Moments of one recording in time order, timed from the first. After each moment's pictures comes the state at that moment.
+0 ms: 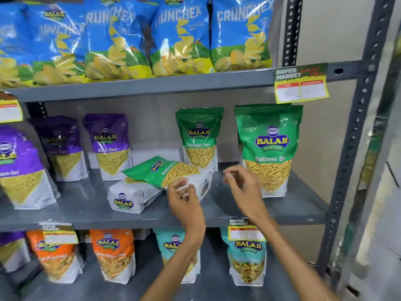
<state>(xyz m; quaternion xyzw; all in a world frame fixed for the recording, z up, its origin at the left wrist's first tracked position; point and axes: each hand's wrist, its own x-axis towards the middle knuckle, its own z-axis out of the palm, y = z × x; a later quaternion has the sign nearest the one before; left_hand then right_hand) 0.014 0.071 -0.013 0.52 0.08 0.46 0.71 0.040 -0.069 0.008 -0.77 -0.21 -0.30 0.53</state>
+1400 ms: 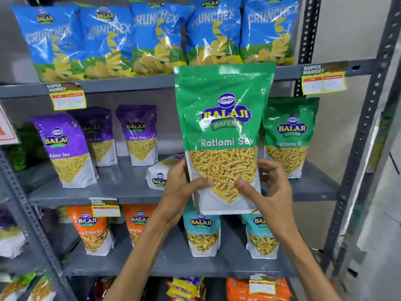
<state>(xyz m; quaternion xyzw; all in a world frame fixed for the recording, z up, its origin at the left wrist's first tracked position) -0.118 0.193 0.048 0.62 -0.17 0.14 0.75 -0.129 -0.015 0.028 -0.64 -0.21 -0.28 0.68</state>
